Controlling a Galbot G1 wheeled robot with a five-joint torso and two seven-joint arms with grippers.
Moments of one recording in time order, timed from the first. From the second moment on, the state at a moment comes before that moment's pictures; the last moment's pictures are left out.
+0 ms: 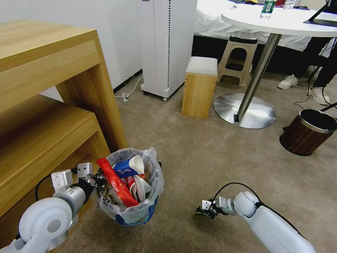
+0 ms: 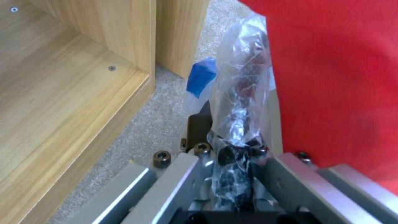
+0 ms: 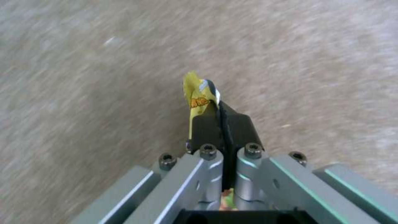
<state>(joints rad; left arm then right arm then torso) 1.47 -0.88 -0.60 -2.28 -1.18 0.66 -0.58 -0.91 1.01 -0.04 1.22 -0.25 0.05 -0.77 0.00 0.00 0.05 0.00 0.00</state>
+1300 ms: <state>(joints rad) 1.48 -0.90 -0.54 -2.29 -1.17 0.67 -0.59 -0.75 0.99 -0.04 1.87 0.71 0.16 -0.72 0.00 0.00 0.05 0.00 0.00</state>
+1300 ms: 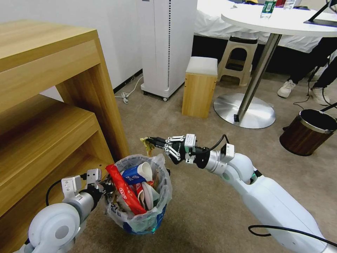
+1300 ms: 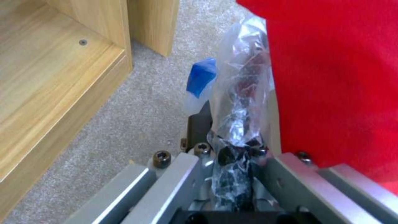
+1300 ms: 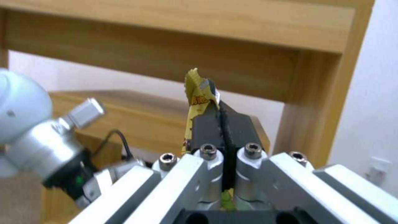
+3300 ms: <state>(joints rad) 1.50 -0.93 -0.55 -2.30 -1.22 0.67 -0.70 -0.86 0.98 0.07 1.81 0.52 0.06 -0.28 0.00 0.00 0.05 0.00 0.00</state>
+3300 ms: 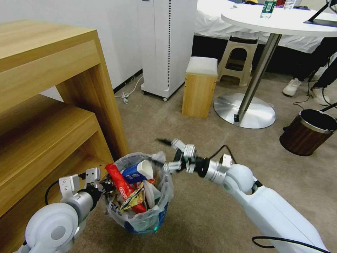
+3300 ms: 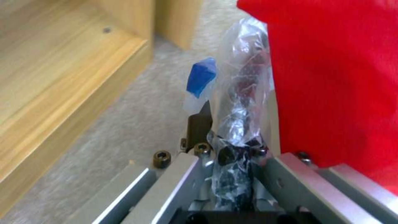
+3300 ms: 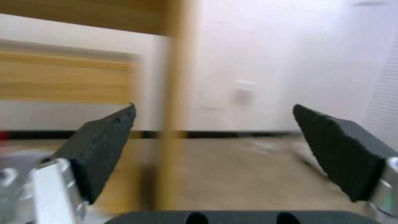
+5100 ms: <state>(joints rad) 1.67 -1.02 -0.61 -2.38 -0.60 0.37 -0.28 -1.27 1.14 0.55 1.94 0.47 0.11 -0.06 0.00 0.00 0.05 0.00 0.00</state>
